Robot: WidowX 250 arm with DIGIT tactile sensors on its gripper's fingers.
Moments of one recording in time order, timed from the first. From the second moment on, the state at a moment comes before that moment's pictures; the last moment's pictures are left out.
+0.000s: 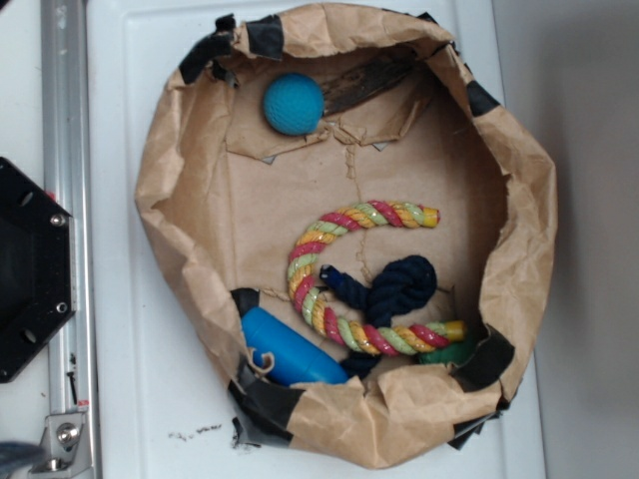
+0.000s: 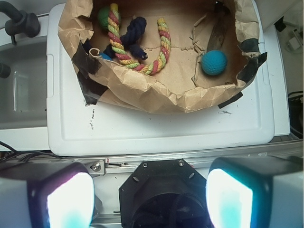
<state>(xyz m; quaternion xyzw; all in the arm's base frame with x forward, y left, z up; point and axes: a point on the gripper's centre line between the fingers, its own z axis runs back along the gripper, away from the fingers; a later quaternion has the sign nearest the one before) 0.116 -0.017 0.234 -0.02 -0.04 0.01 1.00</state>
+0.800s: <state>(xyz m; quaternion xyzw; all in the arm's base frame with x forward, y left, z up) 0.215 0.019 0.168 0.03 0.03 -0.10 0.99</state>
